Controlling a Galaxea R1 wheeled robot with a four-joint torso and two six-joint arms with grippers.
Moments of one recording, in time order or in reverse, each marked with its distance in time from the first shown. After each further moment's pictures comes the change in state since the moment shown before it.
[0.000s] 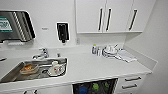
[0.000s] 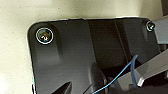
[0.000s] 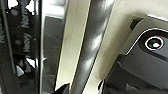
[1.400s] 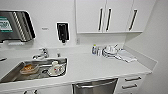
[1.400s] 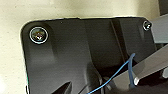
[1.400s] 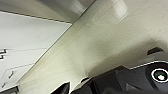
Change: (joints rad) left arm 0.000 0.021 -0.001 0.002 0.004 0.004; right arm -0.037 -0.092 0.224 -0.453 0.020 -0.233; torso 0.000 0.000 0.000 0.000
